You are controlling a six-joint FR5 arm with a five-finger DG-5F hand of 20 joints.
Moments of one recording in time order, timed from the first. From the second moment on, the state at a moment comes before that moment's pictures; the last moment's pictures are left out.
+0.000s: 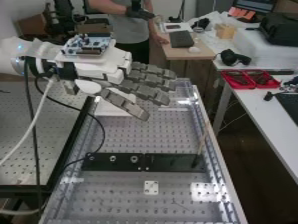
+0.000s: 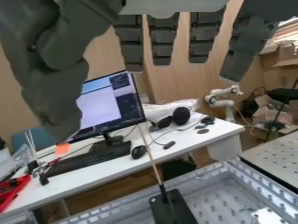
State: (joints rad) arm 1.38 -1.71 -1.89 -2.76 -1.57 -0.52
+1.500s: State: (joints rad) arm 1.07 -2.20 -1.65 -2.50 -1.97 -0.45
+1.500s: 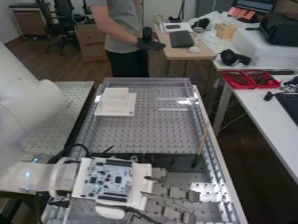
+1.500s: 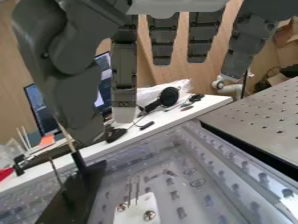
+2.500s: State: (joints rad) arm 1.08 -2.26 -1.62 -2.51 -1.98 -0.55
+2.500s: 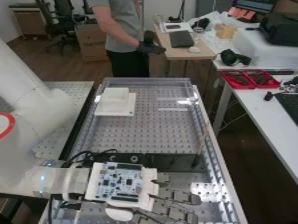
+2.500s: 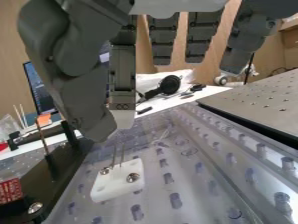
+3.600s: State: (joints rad) arm 1.08 -2.25 -1.63 -2.48 -2.07 -0.77
